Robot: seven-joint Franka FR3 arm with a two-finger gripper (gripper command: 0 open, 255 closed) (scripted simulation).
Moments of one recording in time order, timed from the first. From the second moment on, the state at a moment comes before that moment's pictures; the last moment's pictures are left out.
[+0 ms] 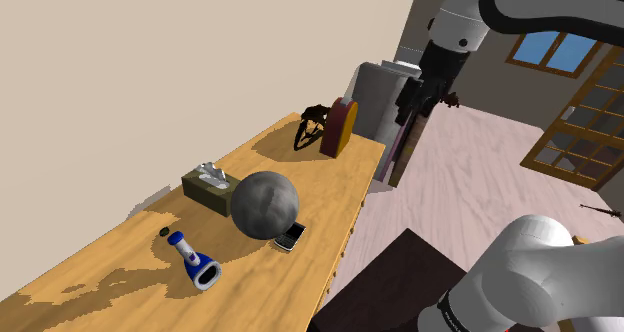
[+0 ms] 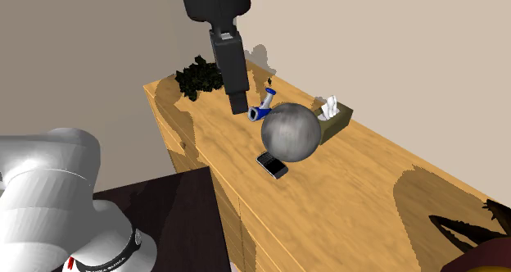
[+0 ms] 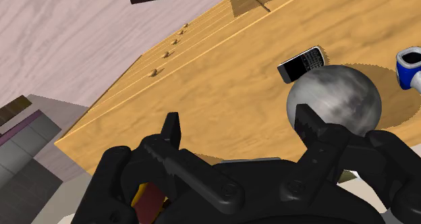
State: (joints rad) arm -0.02 -0.81 0.02 -2.29 -0.05 1.57 0.08
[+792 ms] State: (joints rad) arm 0.03 -0.70 0.18 -2.42 0.04 1.82 0.24
